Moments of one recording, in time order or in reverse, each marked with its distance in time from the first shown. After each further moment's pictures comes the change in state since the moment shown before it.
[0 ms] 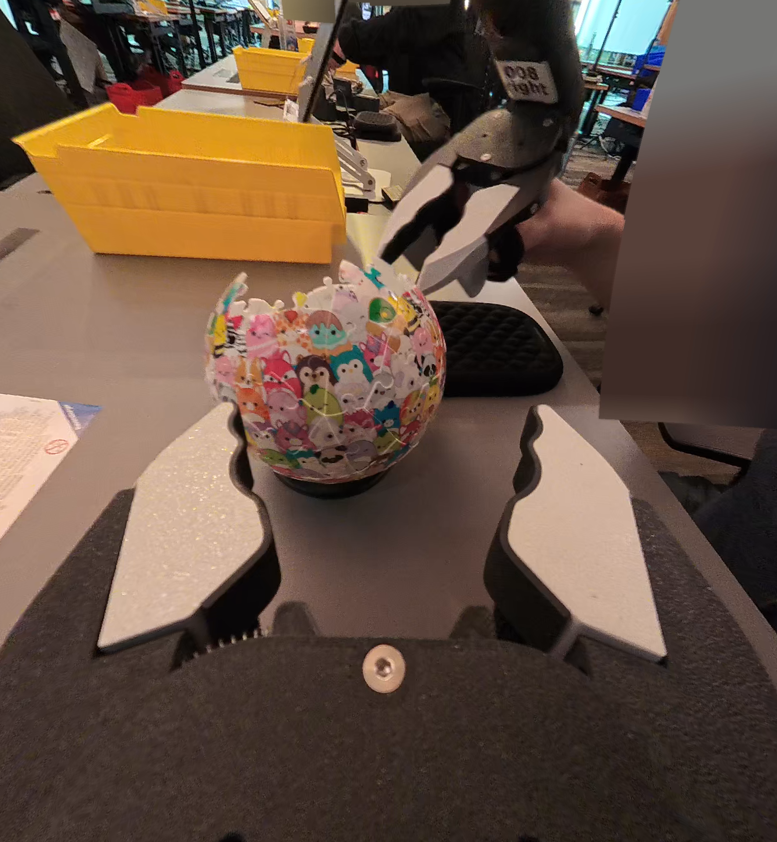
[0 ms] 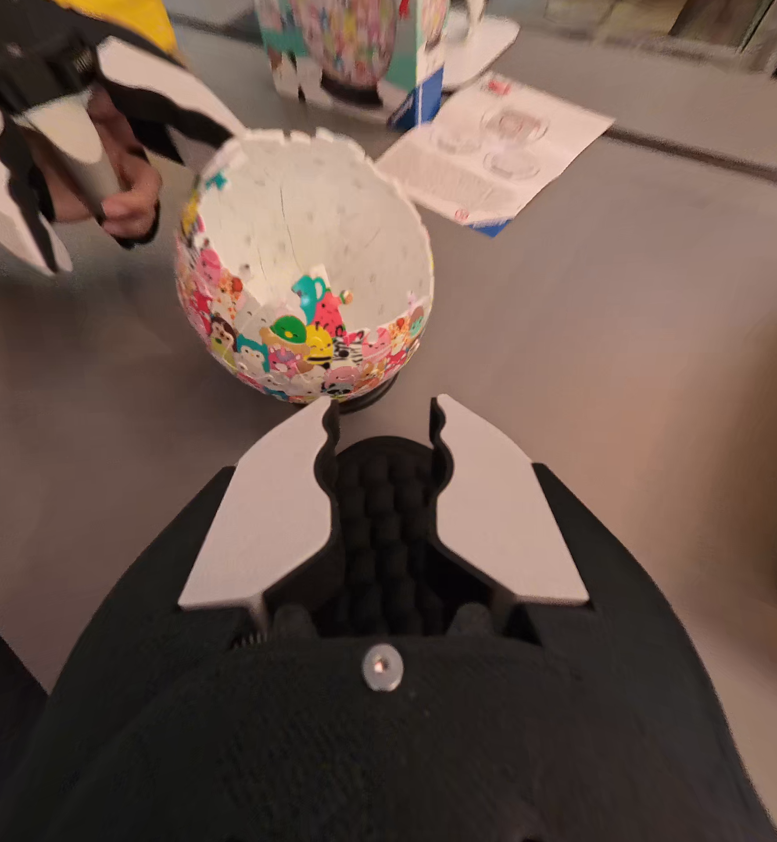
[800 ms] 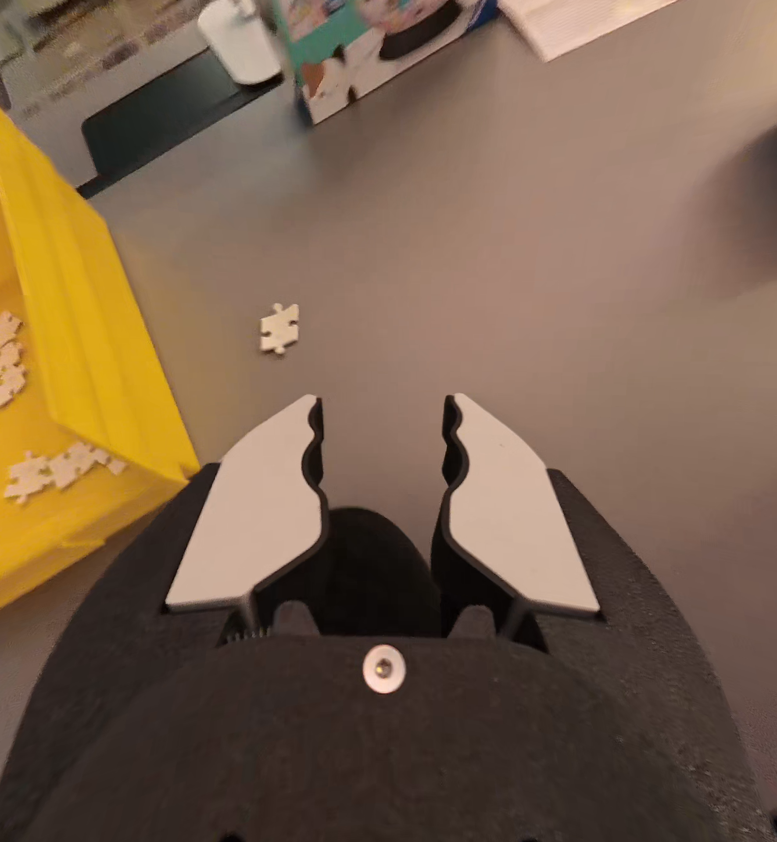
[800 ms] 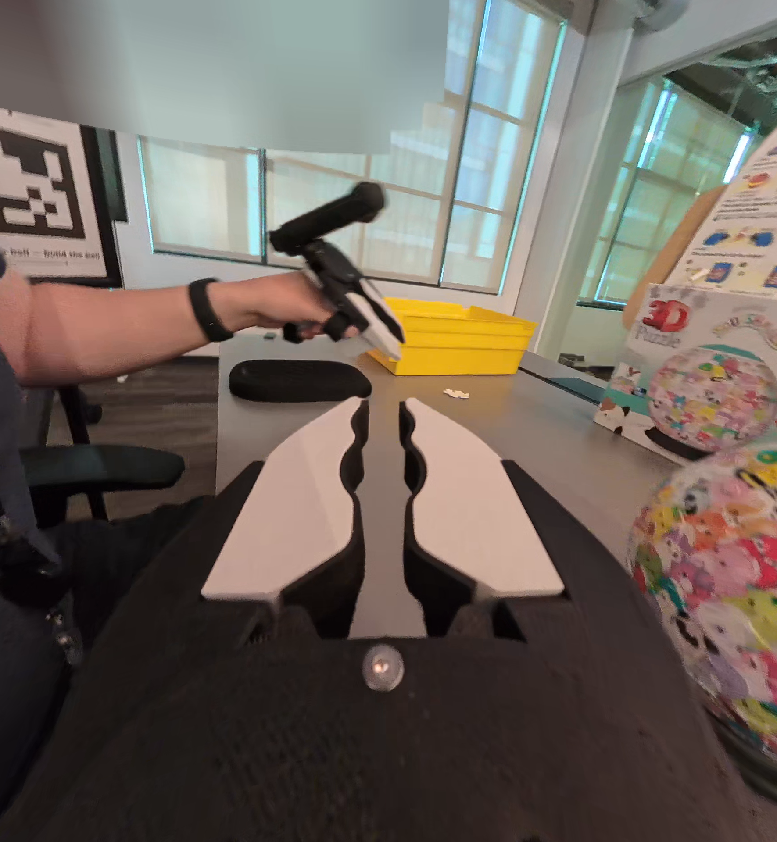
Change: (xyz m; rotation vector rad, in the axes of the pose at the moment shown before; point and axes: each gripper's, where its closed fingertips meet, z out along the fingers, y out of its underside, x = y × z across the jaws) left arm 0.025 0.107 -0.287 -0.462 -1.174 -0.332; right arm -0.220 -0.025 -0.020 0.703 -0.553 -0.306
